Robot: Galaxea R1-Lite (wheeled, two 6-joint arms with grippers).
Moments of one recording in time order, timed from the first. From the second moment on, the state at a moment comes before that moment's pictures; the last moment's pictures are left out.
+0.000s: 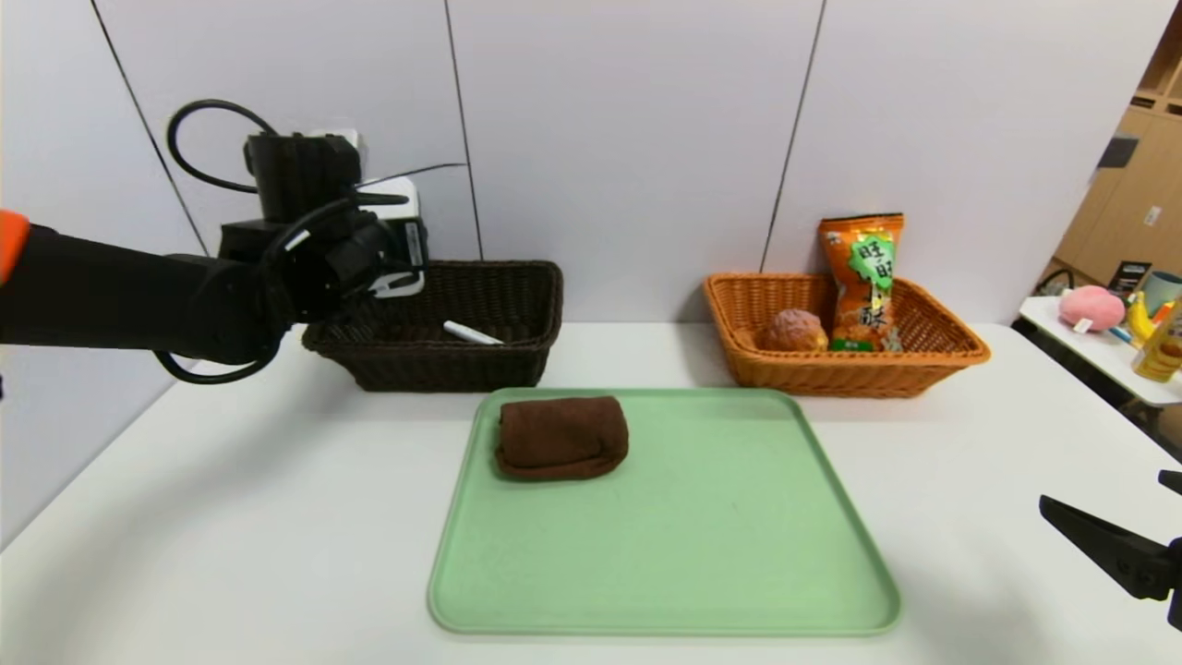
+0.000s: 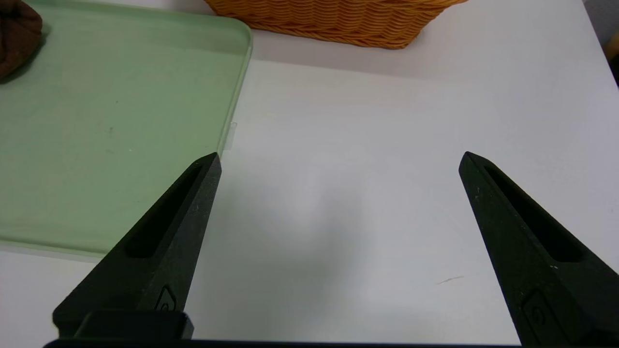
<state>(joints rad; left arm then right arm) -0.28 1.90 -1.30 -0.48 0.34 -0.11 0.04 0.89 -0.35 -0.20 0.03 -0.08</state>
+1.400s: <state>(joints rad) -0.17 2.12 -1.31 -0.61 0.26 -0.09 0.04 0.90 -0.33 -0.20 0.03 -0.08</state>
